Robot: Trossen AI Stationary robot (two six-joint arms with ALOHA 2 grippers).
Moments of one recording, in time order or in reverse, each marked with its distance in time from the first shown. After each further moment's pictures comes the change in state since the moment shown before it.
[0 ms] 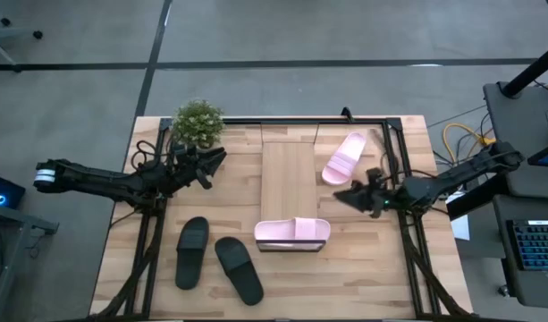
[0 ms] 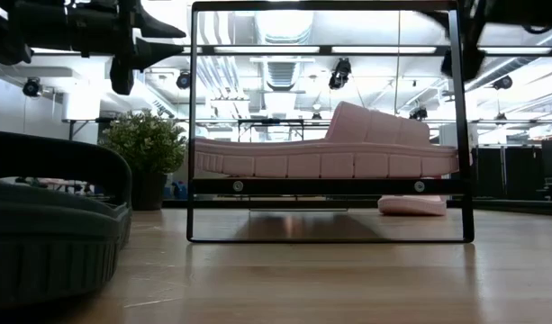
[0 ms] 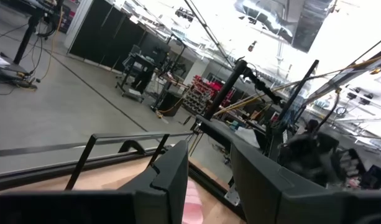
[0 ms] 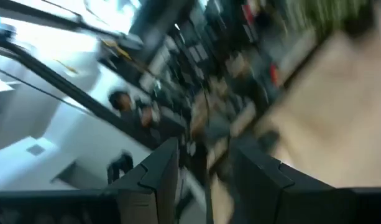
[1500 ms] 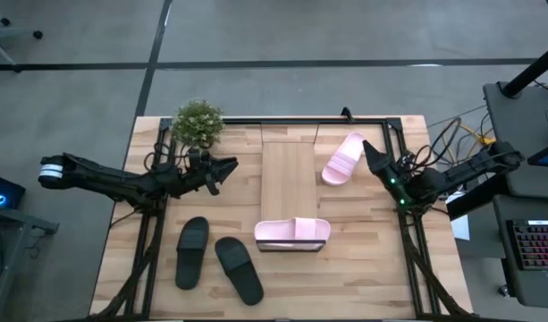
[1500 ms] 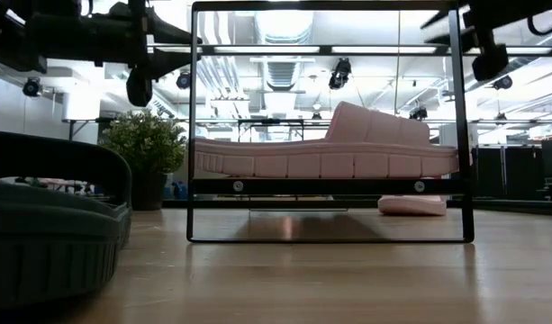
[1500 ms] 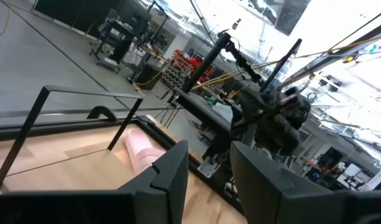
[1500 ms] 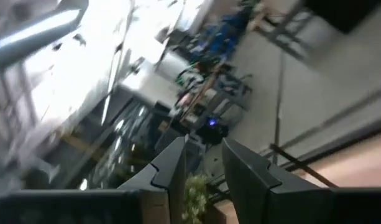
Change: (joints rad) left arm -0.001 0.185 0.007 0.111 0.128 -0.132; right arm -0.003 0.057 0.033 0.428 0.904 -0.435
